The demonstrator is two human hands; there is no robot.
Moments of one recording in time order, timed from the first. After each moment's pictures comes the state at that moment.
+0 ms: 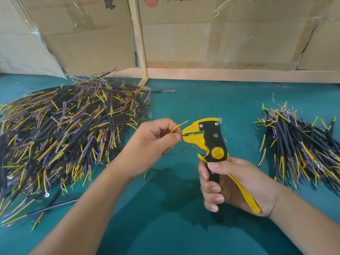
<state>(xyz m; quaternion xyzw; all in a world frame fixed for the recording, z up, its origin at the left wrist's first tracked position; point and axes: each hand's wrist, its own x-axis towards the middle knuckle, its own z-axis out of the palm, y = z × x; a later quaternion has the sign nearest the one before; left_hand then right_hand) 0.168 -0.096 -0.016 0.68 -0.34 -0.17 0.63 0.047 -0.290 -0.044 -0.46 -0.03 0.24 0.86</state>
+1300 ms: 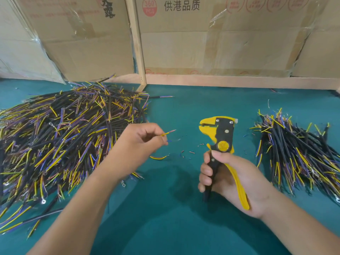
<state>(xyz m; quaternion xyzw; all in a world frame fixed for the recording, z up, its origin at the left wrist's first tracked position) 0.180 -0.082 -0.013 0.76 -0.32 -0.07 0.55 0.054 -0.286 -0.042 -0.46 0.07 0.08 0.88</state>
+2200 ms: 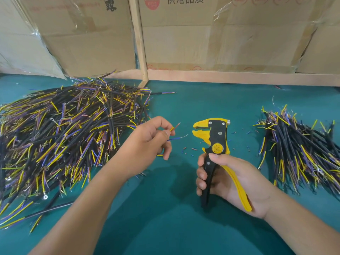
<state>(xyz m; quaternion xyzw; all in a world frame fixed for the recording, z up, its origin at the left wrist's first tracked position) 0.181 -0.090 -0.022 0.74 -0.31 -0.14 0.58 0.054 -0.284 -0.046 -0.47 0.07 0.15 0.87</state>
